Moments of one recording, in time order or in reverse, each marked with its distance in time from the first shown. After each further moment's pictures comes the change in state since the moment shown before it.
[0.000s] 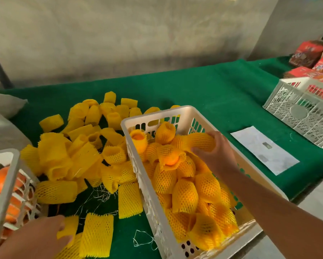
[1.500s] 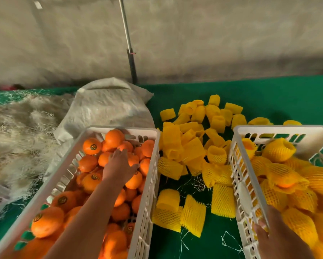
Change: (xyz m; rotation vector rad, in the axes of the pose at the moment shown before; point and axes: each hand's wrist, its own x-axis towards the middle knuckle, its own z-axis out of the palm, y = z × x) left_hand -0.048 -0.104 -0.049 -0.167 0.615 -0.540; right_hand -0.168 -0.126 0.057 -0.238 -0.605 0.133
